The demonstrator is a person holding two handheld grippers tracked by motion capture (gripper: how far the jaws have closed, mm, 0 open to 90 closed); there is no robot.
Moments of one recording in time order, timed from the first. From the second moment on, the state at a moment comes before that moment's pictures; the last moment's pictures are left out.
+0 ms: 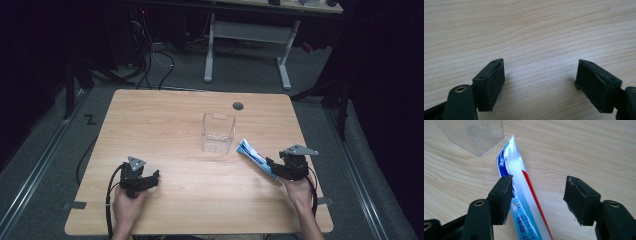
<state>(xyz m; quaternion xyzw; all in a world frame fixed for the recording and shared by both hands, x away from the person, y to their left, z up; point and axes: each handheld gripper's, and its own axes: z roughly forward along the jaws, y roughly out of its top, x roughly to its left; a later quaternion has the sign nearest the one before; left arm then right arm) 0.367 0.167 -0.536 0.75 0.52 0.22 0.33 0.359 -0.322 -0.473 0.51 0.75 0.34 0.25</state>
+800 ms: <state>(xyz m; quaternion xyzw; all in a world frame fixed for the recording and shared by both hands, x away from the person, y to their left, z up) 0.367 0.167 -0.536 0.75 0.52 0.22 0.33 0.404 -0.296 -0.469 0.47 0.81 0.30 0.20</state>
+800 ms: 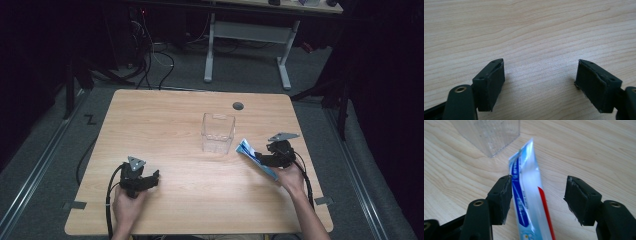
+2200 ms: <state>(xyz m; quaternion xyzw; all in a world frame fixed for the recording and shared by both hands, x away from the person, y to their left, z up) 0.367 0.167 -0.537 0.75 0.52 0.23 0.33 0.439 -0.272 -0.498 0.46 0.85 0.19 0.17</state>
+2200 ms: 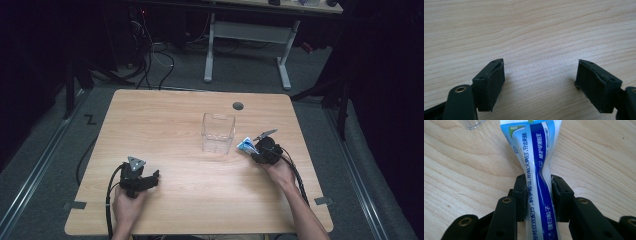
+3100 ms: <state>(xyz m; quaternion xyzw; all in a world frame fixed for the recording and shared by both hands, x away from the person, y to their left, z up) 0.367 0.167 -0.537 0.75 0.52 0.23 0.33 0.422 -0.279 -0.473 0.46 0.83 0.29 0.14</state>
